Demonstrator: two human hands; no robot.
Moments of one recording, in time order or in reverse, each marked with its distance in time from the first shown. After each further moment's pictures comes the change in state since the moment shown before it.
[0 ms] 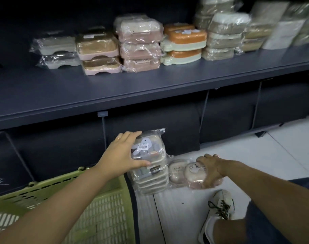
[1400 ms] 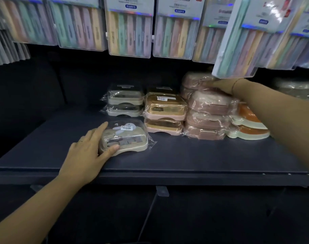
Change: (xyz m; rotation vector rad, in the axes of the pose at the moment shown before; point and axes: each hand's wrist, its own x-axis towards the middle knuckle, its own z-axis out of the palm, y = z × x) left_hand 0.024 -0.161 -0.176 0.064 0.509 -0.370; right_hand 0.012 -0.200 -0.435 0.487 0.856 -0.232
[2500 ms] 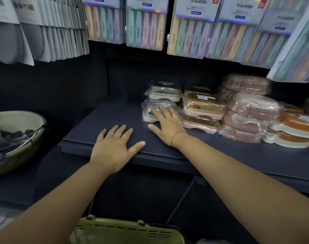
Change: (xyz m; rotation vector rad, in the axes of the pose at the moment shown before) left_hand -0.028 -0.042 -0.019 0.396 -0.119 -0.050; right_hand -0.101 -0.113 0.234 -0.357 -0.169 -0.540
